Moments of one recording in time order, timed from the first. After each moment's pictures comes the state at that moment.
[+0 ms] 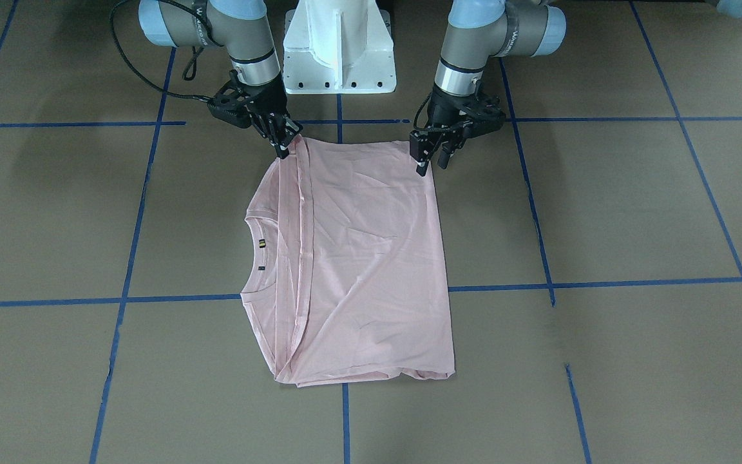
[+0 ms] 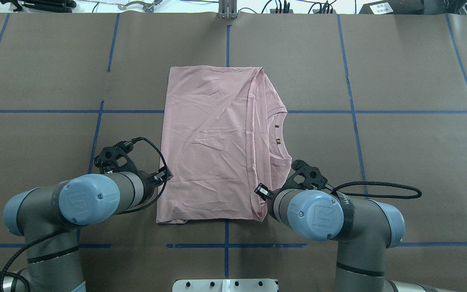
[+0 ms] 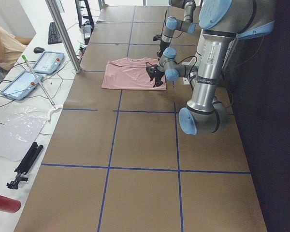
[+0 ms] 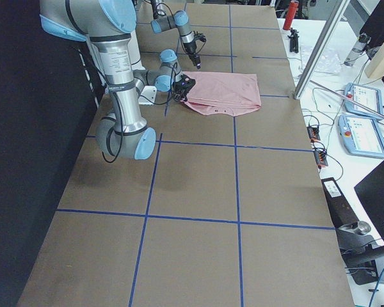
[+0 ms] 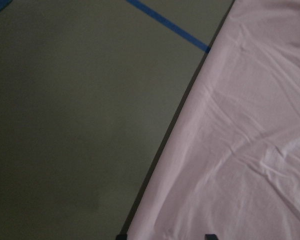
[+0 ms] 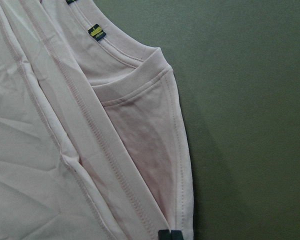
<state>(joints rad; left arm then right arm) -0.32 -1.89 -1.94 -1.83 -1.51 -1.88 0.25 -1.19 1.91 -1.40 1.51 2.04</state>
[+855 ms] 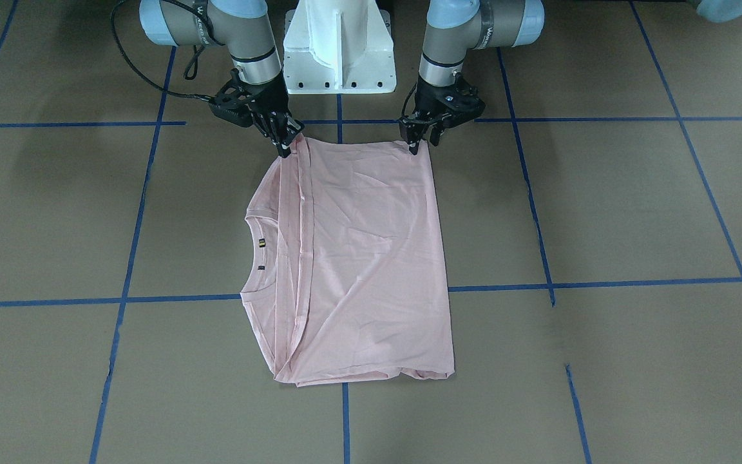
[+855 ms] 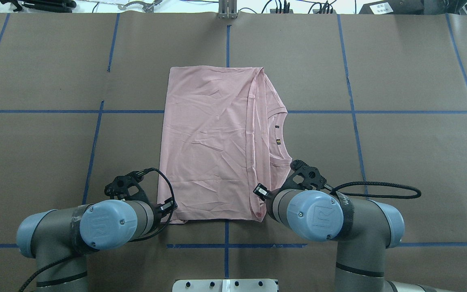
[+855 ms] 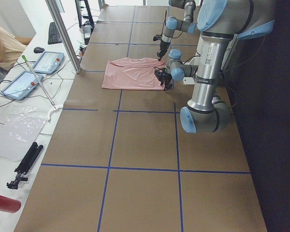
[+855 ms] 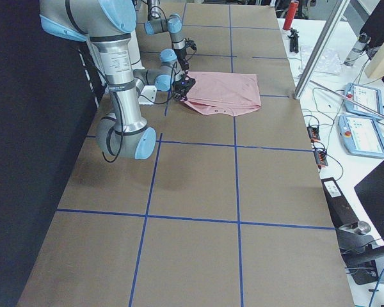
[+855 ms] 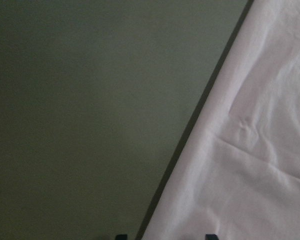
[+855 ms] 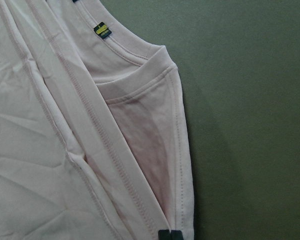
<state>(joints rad) -0.23 -1.89 -1.92 -1.75 -1.55 -1.91 0.25 -1.18 1.92 -1.40 1.51 2.04</state>
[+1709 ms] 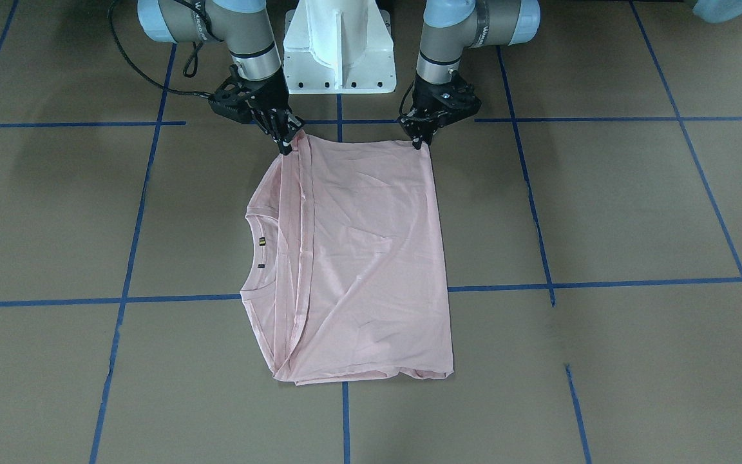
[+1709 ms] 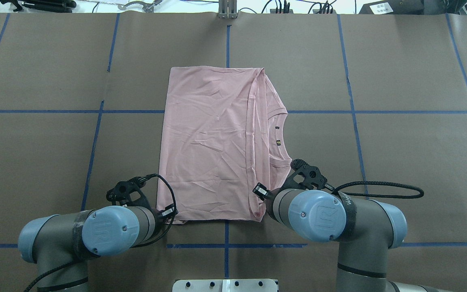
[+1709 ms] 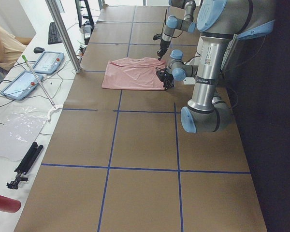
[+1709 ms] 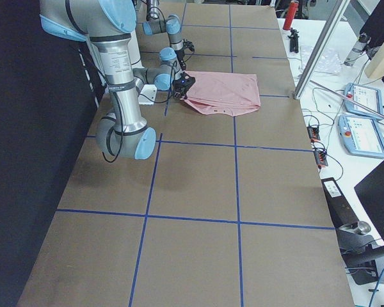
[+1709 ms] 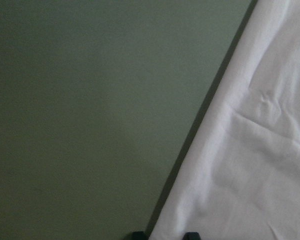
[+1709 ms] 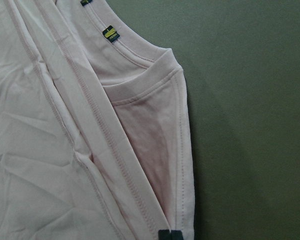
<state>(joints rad) -0.22 -1.89 -1.93 -1.74 -1.55 -1.91 0.25 -1.19 1.93 -1.40 1.51 2.04</state>
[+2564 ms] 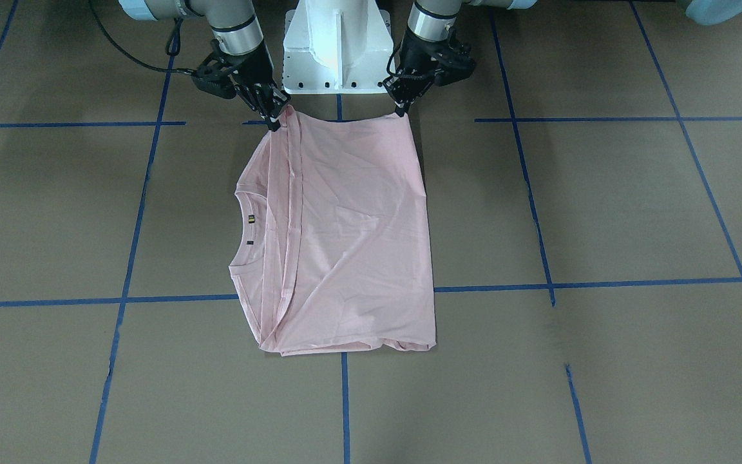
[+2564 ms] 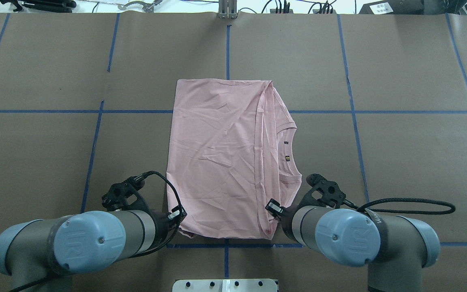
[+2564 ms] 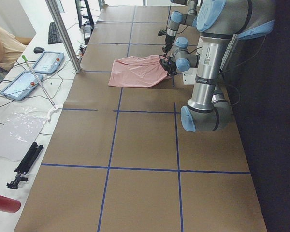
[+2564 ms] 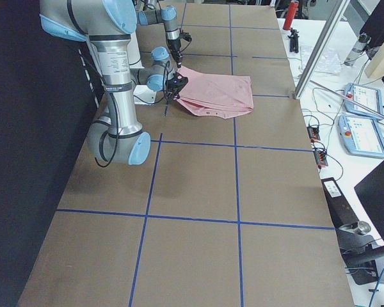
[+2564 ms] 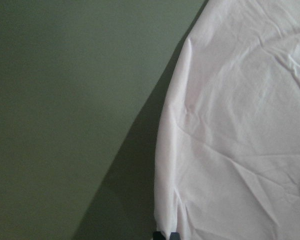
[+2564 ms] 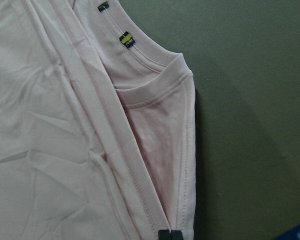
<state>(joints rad) -0.19 -1.92 -2.15 -1.67 -1.55 -2.04 0.19 -1.31 2.10 -1.40 1.51 2.08</state>
